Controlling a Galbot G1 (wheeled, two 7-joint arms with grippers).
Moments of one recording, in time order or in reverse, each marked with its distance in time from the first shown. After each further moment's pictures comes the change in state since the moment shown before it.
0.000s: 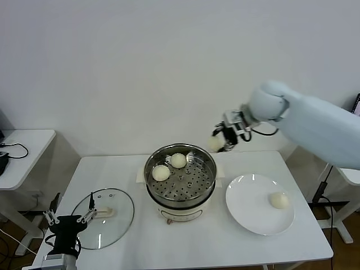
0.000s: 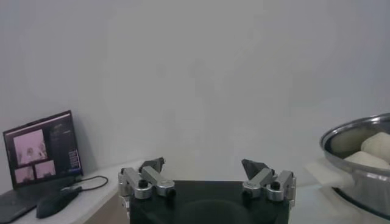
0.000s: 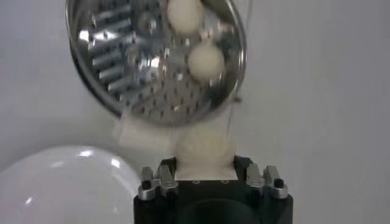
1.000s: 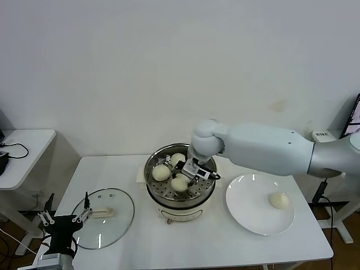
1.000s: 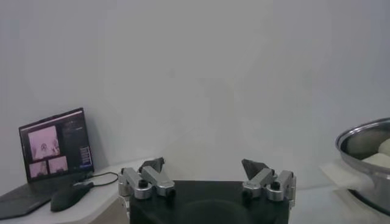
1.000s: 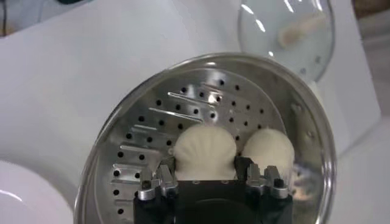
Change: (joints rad) left arm -0.007 -0.021 -0.025 0.006 -0.012 -0.004 -0.002; right arm -0.022 0.246 -0.248 -0.011 -0.218 0.427 0.067
